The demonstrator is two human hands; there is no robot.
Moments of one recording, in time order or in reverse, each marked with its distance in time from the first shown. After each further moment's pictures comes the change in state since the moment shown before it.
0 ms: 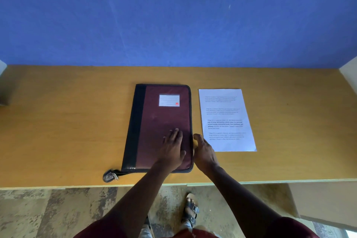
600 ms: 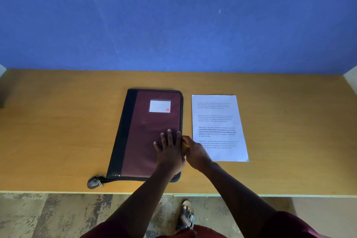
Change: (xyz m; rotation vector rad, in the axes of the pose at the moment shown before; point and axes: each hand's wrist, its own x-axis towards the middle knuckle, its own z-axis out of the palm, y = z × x) left_hand 0.032 0.057 0.011 0.138 -0.021 -0.209; right_hand 0.038 0.020 -0.028 0.075 -0.230 -0.097
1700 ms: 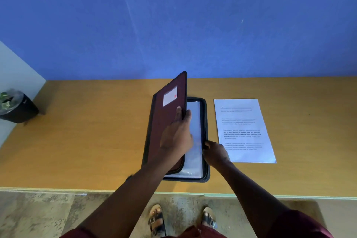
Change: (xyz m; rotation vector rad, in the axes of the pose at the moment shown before) left_hand -0.048 -0.055 -0.153 -0.092 0.197 0.076; right_hand 0.003 -0.045 0.019 -0.106 0.090 0.319
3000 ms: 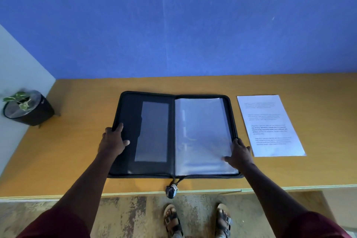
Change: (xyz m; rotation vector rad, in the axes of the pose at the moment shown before) left_hand -0.011 -0.360 -0.006 -0.035 -0.131 -0.460; right_hand -0.020 -0.045 0.049 -0.348 0.078 0.088
